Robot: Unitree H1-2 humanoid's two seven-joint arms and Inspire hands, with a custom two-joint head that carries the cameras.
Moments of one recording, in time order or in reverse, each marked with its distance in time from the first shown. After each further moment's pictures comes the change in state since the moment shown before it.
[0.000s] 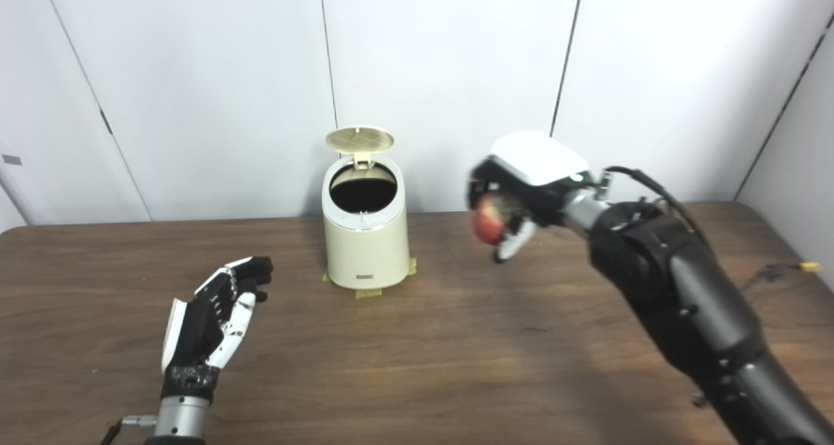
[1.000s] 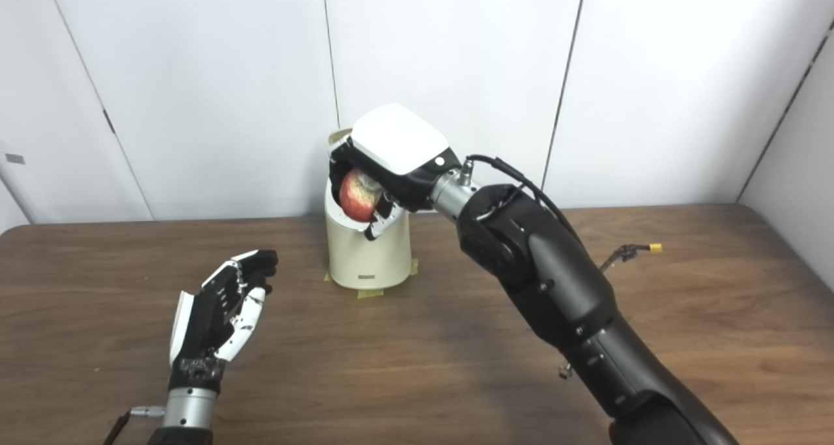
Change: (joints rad) left arm -0.027 -0.006 -0.018 0.034 0.037 -0.022 0.021; right arm -0.147 0.276 0.090 0.241 -0.184 -0.220 -0.260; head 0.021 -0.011
